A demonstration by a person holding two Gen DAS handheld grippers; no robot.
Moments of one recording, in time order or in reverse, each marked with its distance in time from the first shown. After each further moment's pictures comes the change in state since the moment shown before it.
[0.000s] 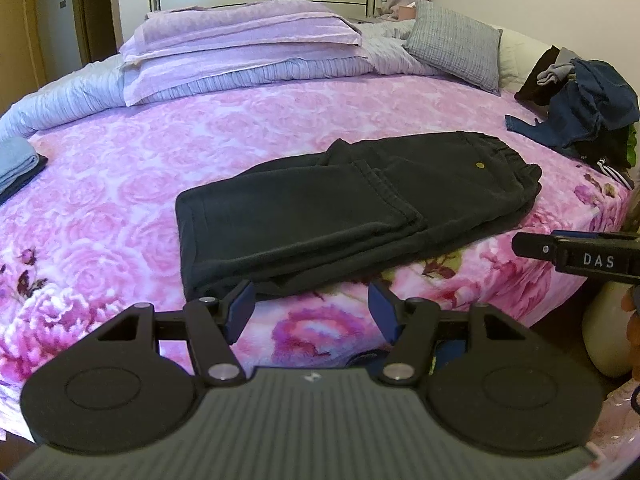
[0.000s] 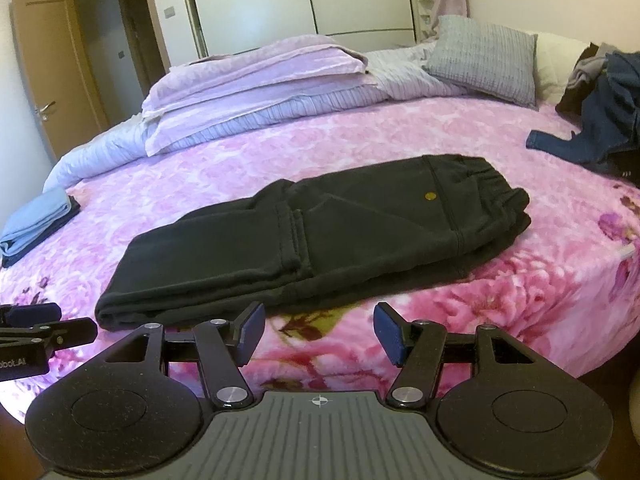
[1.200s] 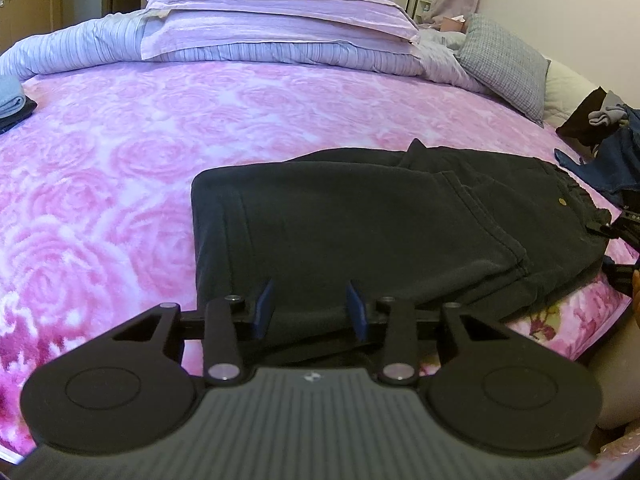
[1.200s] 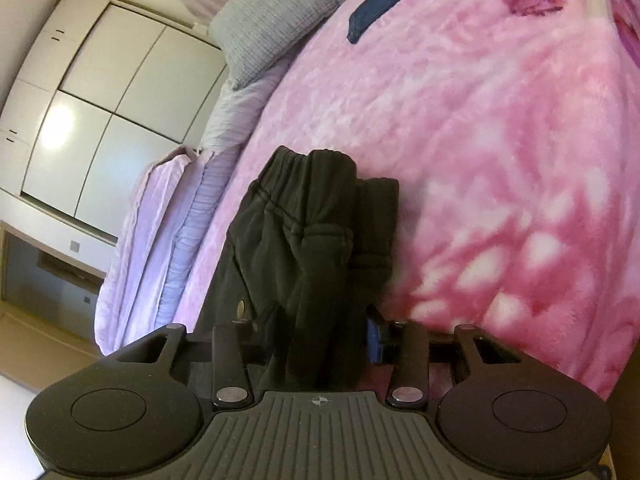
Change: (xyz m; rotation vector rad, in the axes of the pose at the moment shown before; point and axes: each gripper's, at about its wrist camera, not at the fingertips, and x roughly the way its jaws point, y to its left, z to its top) left arm 0.122 0.086 0.007 -0.157 -0.001 -0.020; right arm 0.138 -0.251 0.017 0.879 -0.132 0.152
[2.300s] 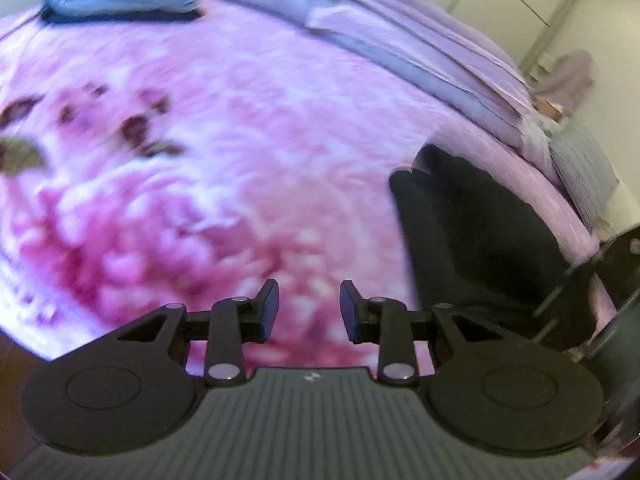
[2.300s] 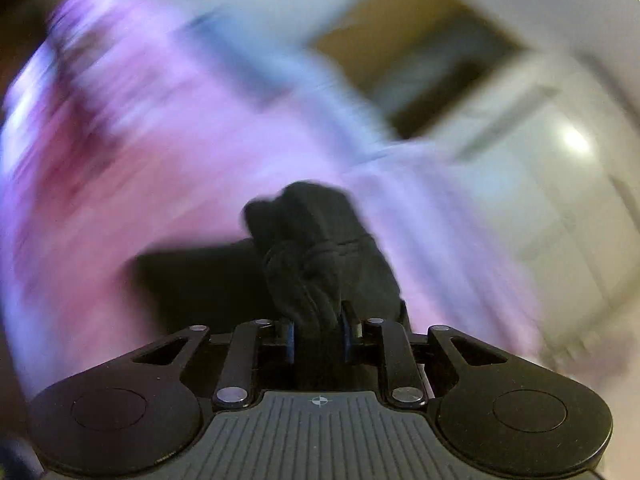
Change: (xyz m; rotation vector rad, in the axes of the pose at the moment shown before) left arm -0.079 0.155 -0.053 -0.448 0.012 0.083; right arm 0.032 0.201 -0.431 -2.253 0.059 0.158
